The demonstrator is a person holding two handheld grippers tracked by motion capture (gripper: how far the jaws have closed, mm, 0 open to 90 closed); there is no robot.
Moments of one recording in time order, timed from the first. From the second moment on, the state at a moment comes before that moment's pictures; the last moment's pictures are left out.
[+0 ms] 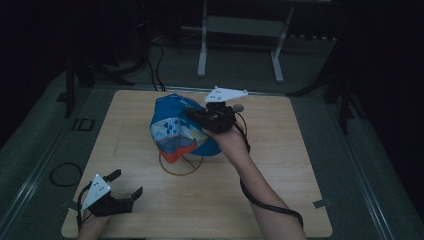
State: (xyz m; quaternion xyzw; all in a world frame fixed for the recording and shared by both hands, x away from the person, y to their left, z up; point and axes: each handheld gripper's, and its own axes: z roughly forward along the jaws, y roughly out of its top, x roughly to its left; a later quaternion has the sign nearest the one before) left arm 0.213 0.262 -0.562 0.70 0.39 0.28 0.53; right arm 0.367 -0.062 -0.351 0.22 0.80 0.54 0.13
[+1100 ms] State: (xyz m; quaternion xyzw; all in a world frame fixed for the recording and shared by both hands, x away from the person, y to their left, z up) left arm 0.214 0.264 -0.563 0.70 0.39 0.27 0.53; right arm 0.367 -0.073 -0.383 0.24 0.80 0.55 0.11
